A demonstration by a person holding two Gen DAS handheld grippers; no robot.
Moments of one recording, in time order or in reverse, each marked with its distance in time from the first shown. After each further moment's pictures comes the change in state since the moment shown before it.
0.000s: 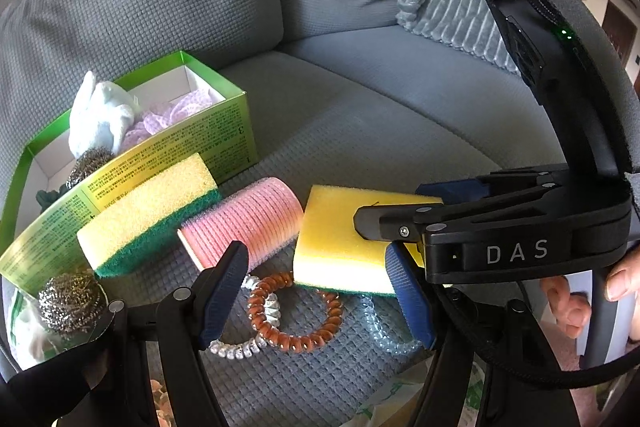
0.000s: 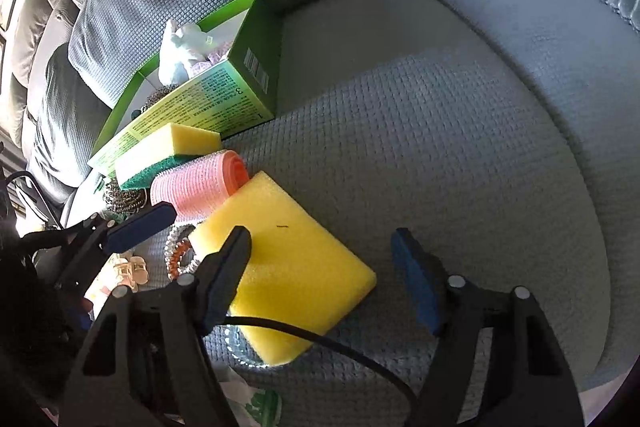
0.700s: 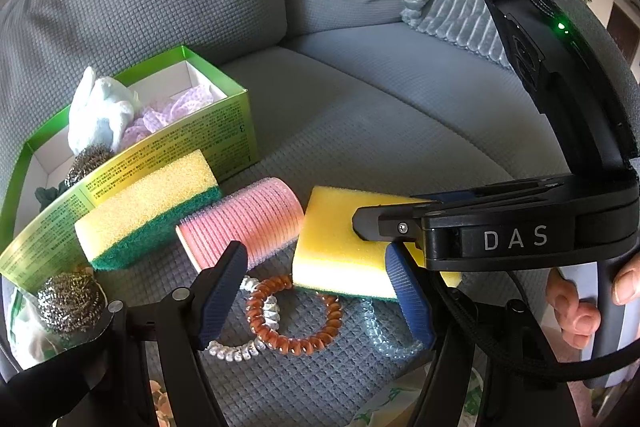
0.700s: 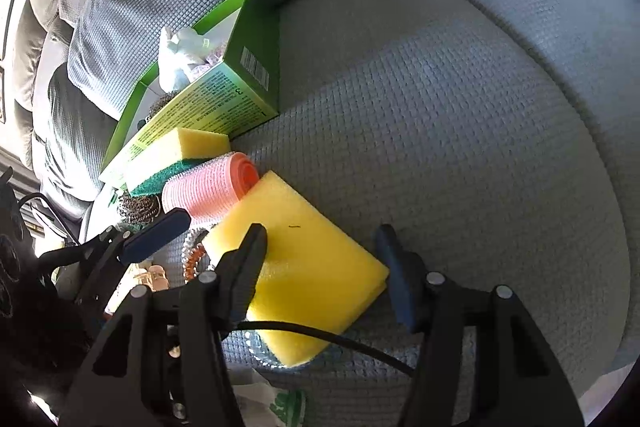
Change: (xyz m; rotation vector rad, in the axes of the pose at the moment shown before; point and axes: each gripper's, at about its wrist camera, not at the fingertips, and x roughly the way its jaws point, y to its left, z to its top) left arm 0.004 -0.004 0.001 -0.013 0.019 0.007; right arm 0.003 0.001 0.000 0.088 0.044 0.045
